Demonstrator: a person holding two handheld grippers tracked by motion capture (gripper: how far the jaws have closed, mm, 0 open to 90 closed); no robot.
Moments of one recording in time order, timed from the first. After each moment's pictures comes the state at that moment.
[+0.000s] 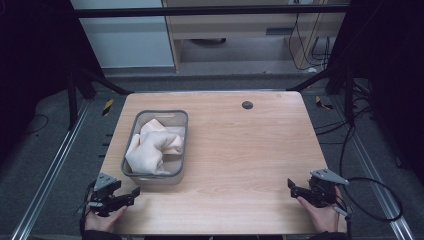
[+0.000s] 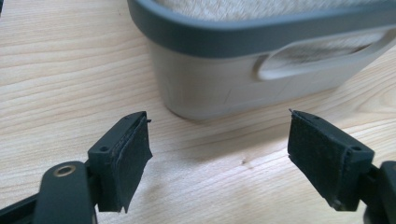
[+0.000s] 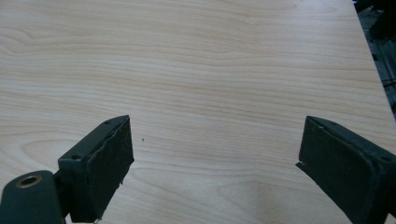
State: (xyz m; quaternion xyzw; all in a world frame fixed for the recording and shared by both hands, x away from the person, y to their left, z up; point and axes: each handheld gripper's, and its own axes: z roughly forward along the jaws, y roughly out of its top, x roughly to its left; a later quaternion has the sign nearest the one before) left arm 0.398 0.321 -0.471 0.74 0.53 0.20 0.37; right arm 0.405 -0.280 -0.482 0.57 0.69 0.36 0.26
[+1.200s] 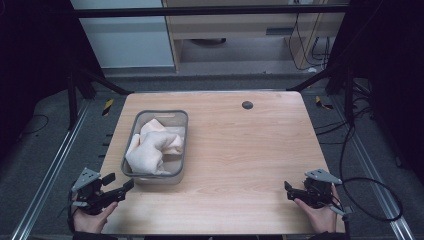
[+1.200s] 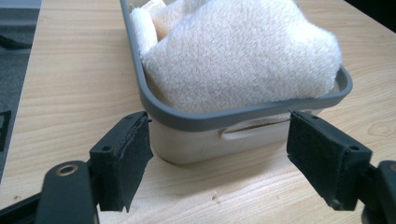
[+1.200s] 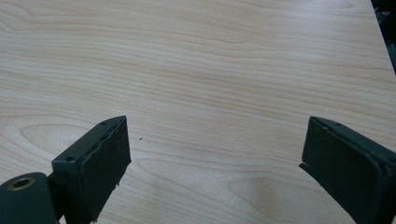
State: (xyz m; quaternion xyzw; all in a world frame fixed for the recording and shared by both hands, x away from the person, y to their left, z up) left arm 0.387 0.327 -0.427 0.70 0.52 0.21 0.44; right arm 0.408 -0.273 -0.486 0.56 0.71 0.34 0.27
